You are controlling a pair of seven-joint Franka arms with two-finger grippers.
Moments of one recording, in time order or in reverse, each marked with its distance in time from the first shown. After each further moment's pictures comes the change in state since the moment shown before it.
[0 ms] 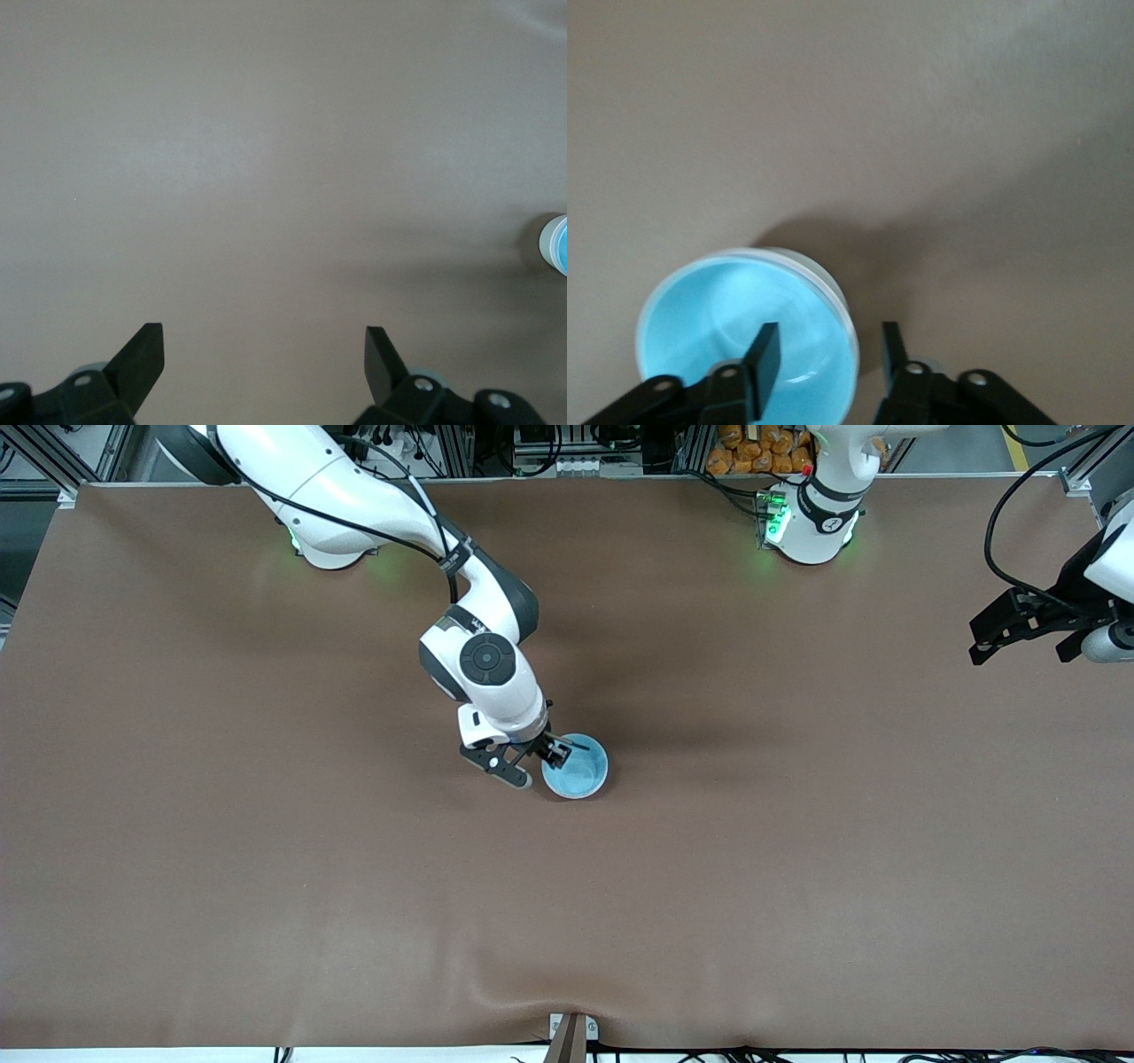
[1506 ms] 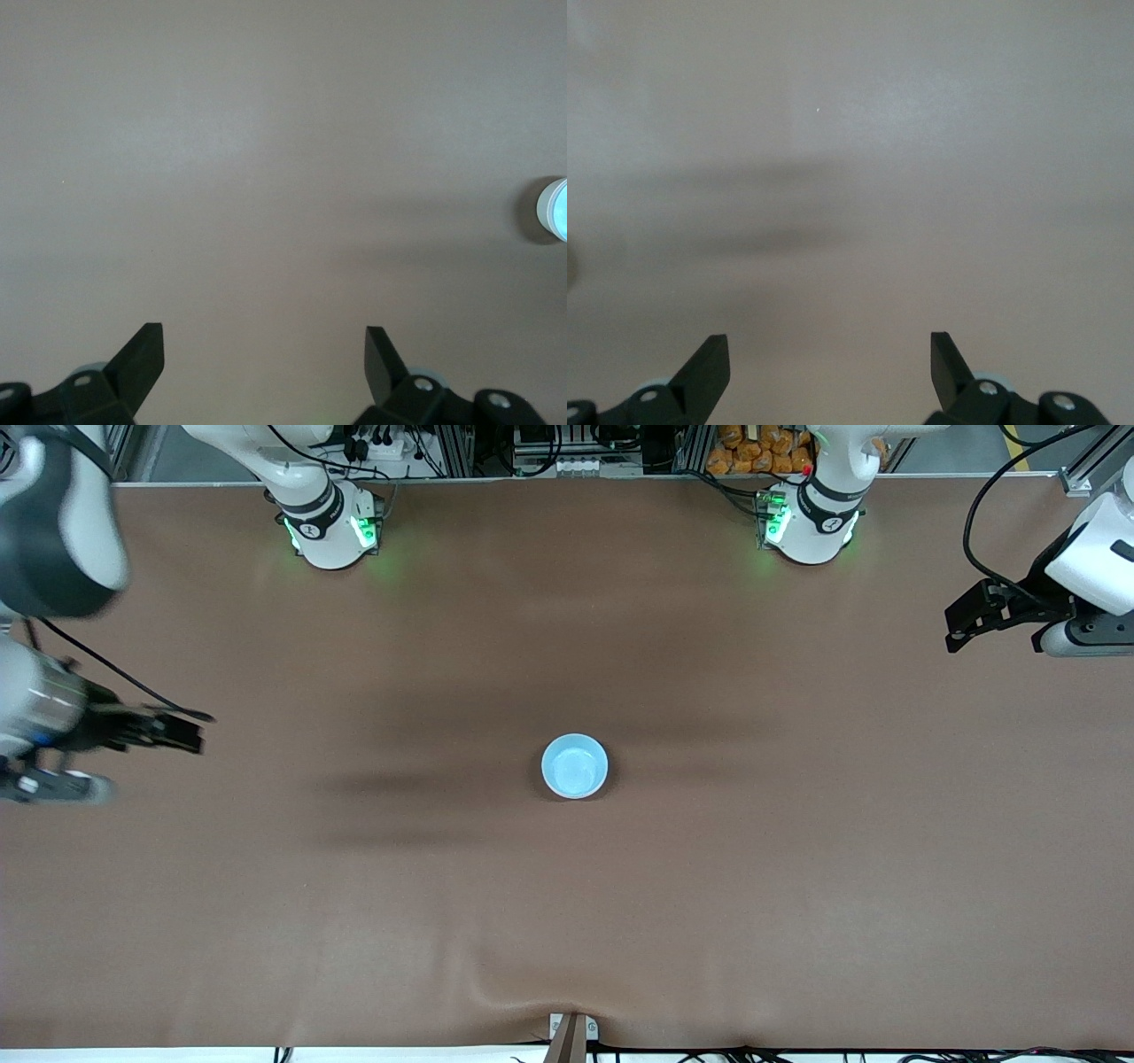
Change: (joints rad) left arm -0.004 -0.001 -0.031 -0.002 0.000 -0.067 0.001; right arm -0.430 -0.449 -0.287 0.204 0.177 -0.805 -1.279
